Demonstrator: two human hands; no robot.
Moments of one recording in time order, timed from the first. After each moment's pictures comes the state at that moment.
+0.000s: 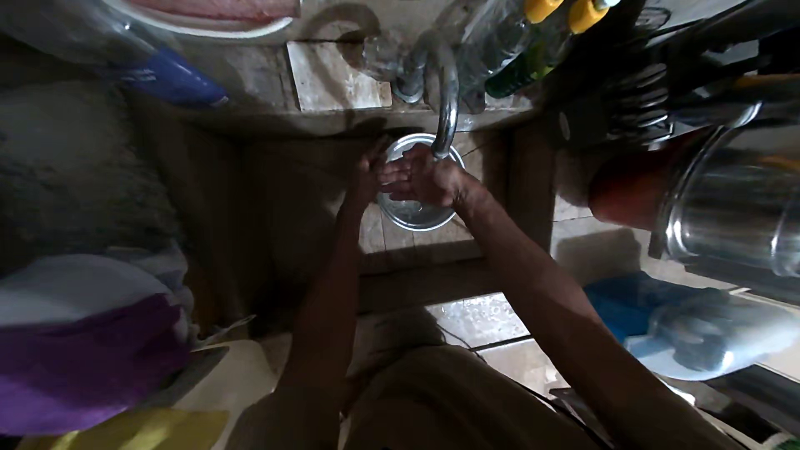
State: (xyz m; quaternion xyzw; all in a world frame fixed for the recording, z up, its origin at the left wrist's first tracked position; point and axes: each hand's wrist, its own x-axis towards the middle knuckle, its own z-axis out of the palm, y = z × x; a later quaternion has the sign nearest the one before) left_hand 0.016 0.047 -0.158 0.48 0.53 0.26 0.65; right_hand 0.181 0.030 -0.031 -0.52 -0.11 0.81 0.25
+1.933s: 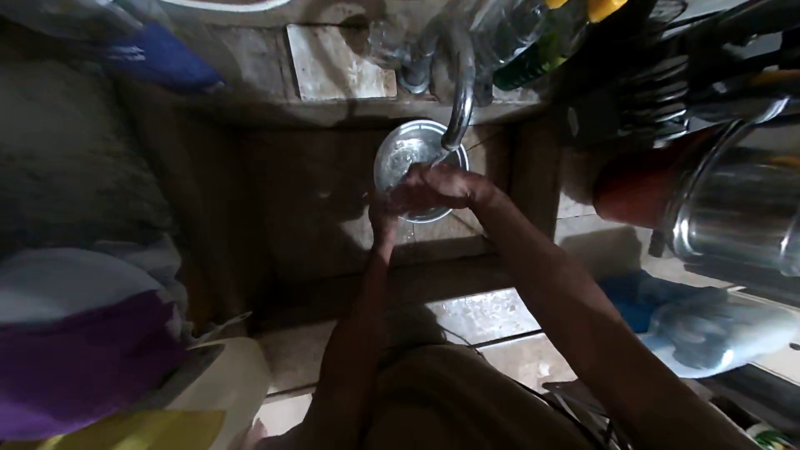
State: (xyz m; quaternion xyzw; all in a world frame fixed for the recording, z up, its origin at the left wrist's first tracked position) left_hand 0.046 -0.051 -0.171 0.39 0.65 0.34 0.56; right_hand 0.191 0.020 -0.031 -0.54 -0.27 0.79 0.09
